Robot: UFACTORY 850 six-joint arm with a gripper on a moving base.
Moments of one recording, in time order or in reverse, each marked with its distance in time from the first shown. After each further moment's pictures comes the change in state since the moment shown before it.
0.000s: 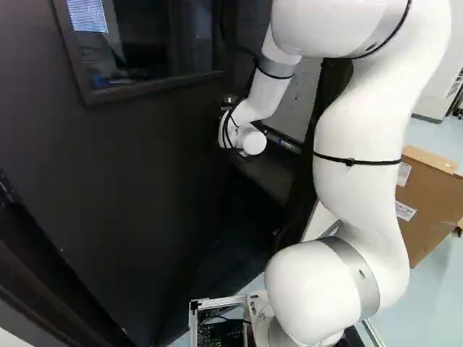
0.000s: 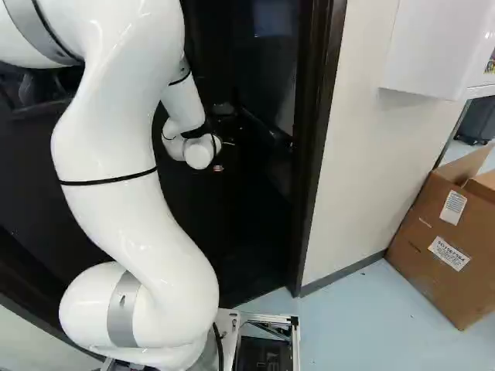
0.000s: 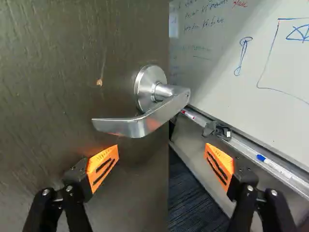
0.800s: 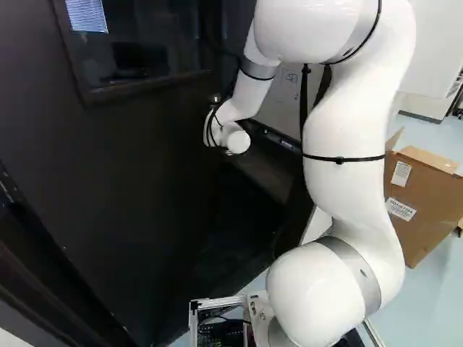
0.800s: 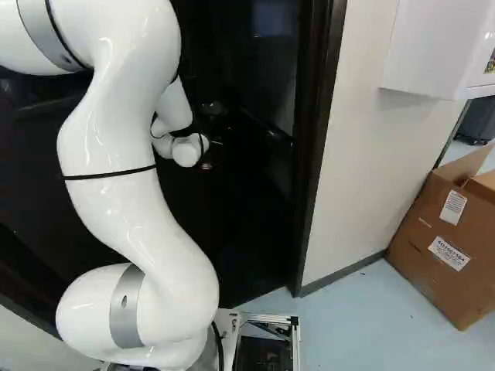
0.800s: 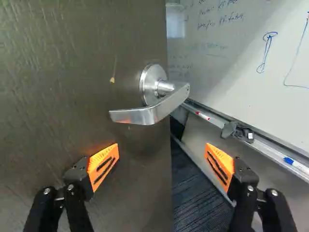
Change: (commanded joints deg) arm 6.1 -3.5 -4.3 3.7 0.0 0.0
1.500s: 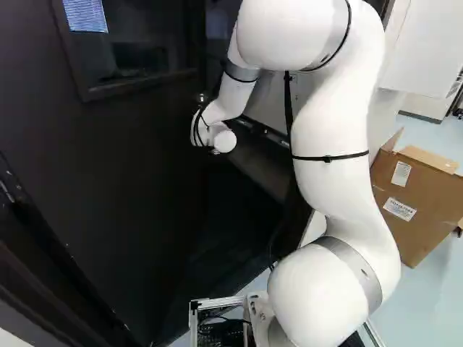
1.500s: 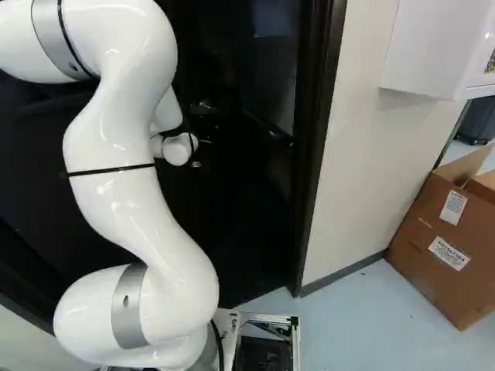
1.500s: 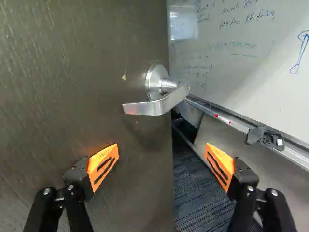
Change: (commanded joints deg) arm 4.8 -4.6 -5.7 1.5 0.0 0.0
